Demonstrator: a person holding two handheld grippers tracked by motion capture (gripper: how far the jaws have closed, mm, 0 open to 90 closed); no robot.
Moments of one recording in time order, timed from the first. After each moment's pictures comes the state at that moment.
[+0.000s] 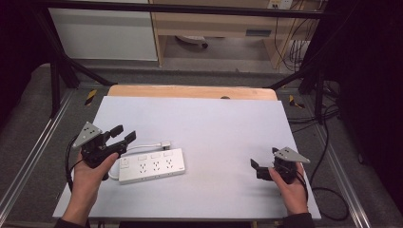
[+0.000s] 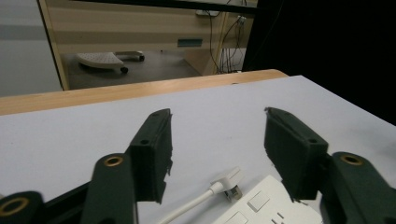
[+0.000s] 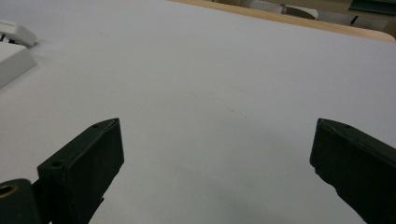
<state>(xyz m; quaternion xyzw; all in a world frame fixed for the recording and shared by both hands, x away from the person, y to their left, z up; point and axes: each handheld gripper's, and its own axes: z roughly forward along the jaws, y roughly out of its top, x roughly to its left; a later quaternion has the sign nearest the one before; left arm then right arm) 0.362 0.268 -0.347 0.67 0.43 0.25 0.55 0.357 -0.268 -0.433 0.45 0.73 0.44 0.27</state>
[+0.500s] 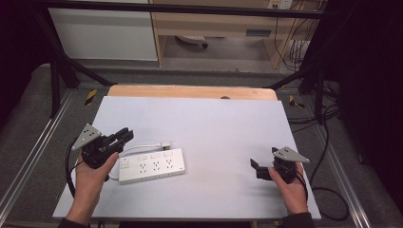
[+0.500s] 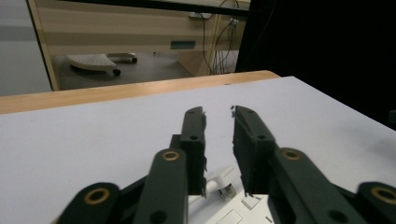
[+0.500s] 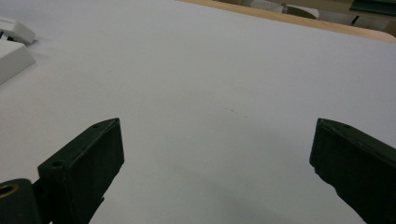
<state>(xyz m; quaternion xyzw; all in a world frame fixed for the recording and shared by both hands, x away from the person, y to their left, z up) 0.360 0.269 -0.354 0.67 0.42 0.24 0.56 0.359 -0.269 -0.434 0.44 0.73 0.44 0.27</state>
